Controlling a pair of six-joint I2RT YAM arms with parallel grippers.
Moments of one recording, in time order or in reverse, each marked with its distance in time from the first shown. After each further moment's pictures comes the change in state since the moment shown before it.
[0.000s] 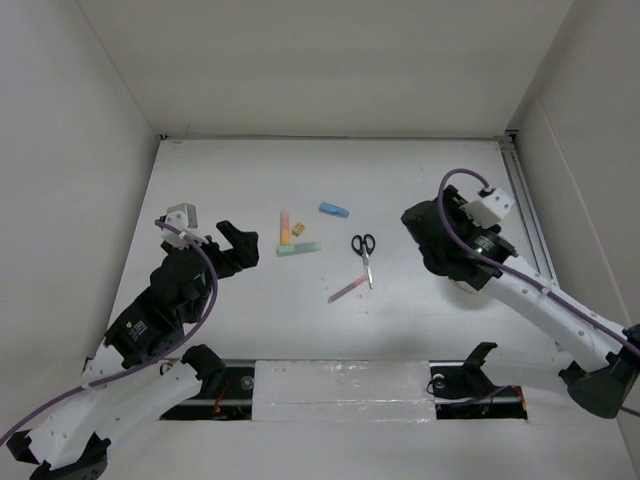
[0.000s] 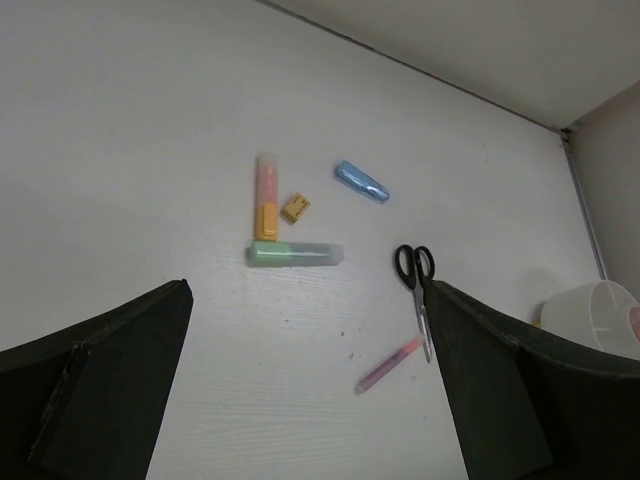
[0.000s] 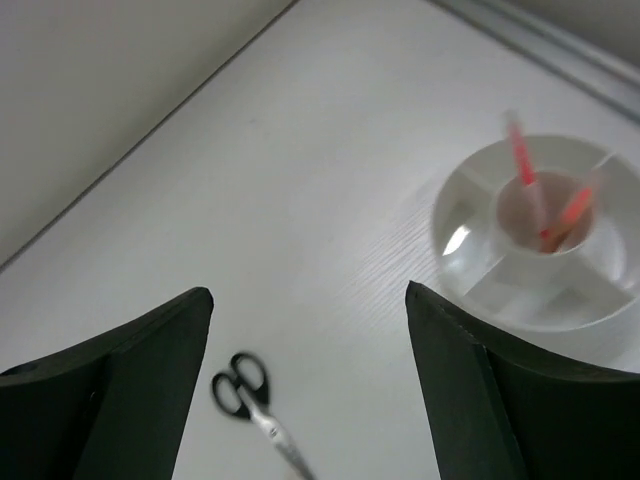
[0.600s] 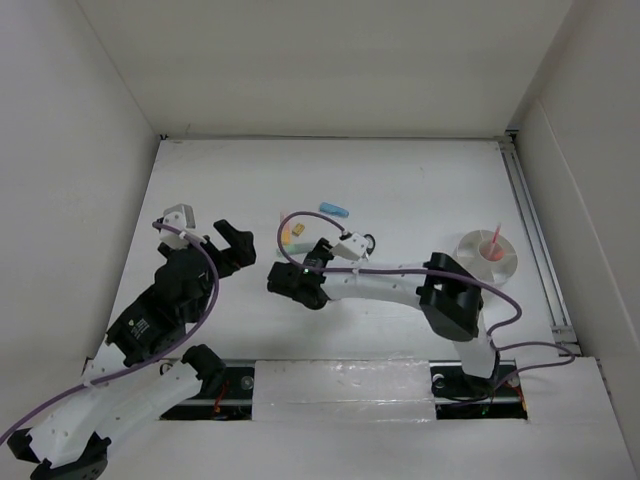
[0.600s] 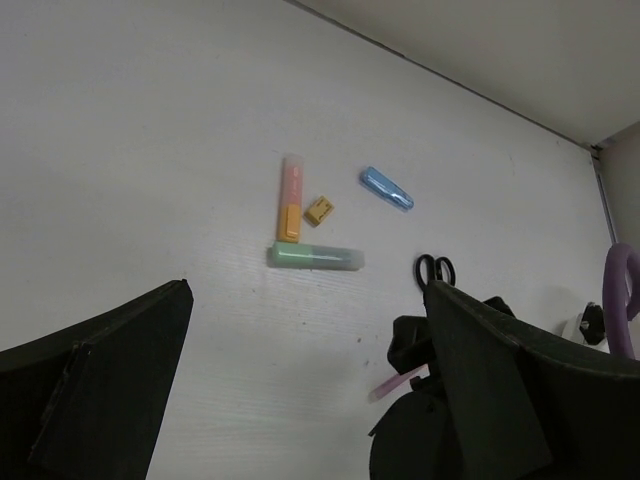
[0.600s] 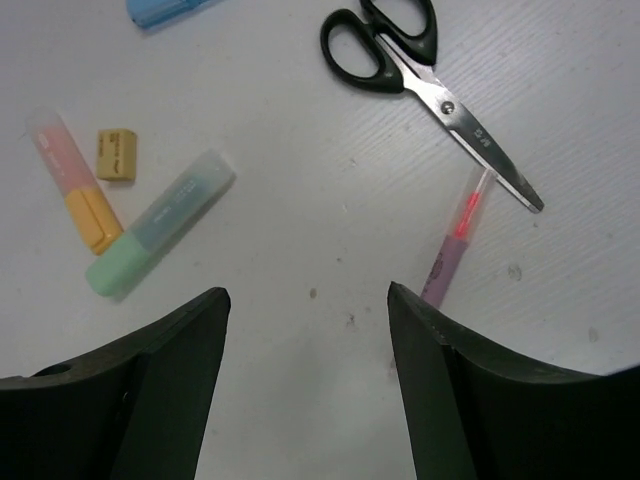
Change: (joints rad) left arm 0.000 0.019 0.000 -0.041 -0.083 -0.043; right arm 0.471 0.918 0.488 -0.271 -0.177 0.715
